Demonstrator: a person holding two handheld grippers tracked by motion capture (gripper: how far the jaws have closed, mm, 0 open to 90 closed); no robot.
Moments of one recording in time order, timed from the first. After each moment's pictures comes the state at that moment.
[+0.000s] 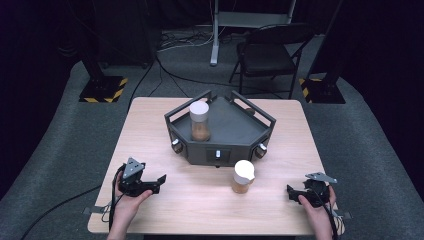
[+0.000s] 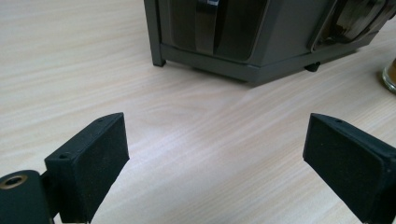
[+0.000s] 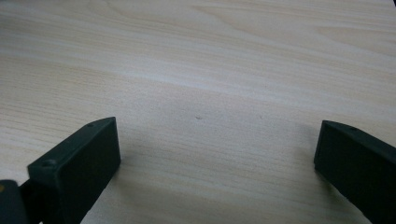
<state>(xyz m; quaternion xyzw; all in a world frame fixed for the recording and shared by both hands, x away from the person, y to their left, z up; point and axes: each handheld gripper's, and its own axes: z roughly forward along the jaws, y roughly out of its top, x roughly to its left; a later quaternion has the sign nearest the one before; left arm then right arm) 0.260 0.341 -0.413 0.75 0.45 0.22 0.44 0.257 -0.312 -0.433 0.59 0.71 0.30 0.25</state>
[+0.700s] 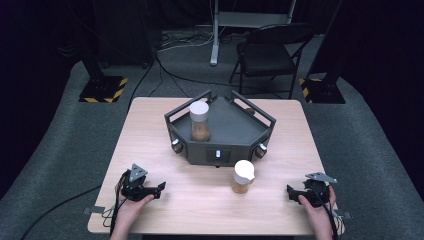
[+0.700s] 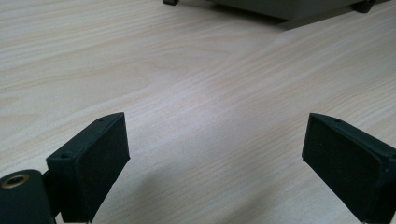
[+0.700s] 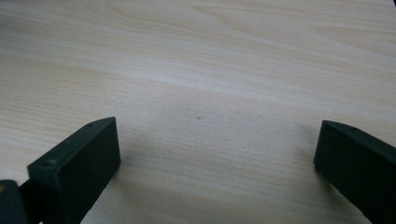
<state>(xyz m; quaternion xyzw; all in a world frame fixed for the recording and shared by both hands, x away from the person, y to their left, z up) 0.269 0.333 -0.437 0.76 0.47 0.21 0.38 0.257 -0.312 -0.433 0.59 0.71 0.30 0.25</state>
